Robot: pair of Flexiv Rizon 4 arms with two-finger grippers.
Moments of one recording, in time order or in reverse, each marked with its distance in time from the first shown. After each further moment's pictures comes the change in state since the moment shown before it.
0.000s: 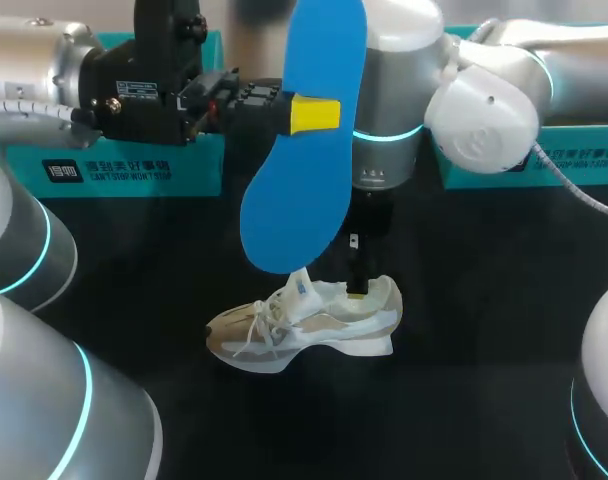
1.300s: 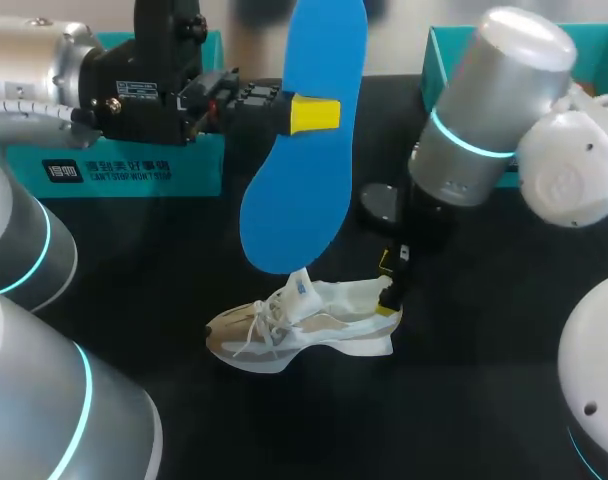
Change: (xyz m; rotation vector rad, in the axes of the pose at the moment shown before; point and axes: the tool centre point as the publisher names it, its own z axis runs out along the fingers) left arm 0.000 0.000 0.000 0.000 0.000 0.000; right arm 0.031 -0.038 0.002 -0.222 0.093 0.131
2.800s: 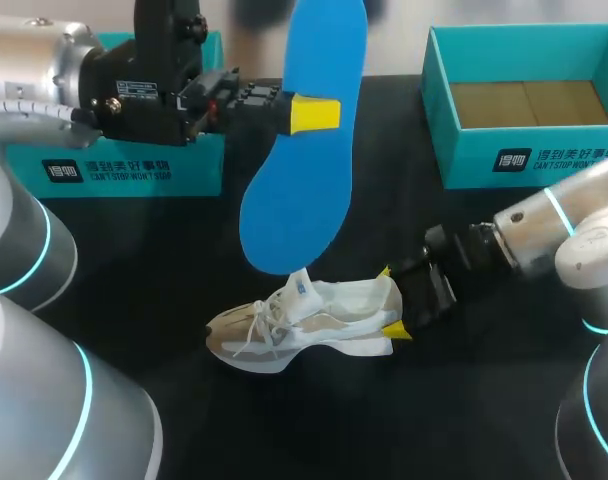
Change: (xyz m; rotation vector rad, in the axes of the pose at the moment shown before) left arm 0.000 0.000 0.000 0.000 0.000 0.000; right arm -0.015 -0.011 0.059 -0.702 0.152 -0.209
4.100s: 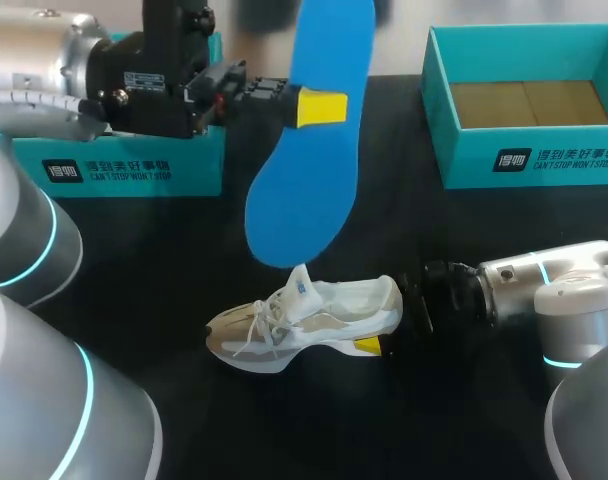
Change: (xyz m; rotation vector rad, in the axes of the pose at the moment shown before) left arm -0.003 -0.004 0.004 -0.005 0.003 0.000; right arm -0.010 -0.003 0.057 -0.414 -0.027 -0.159
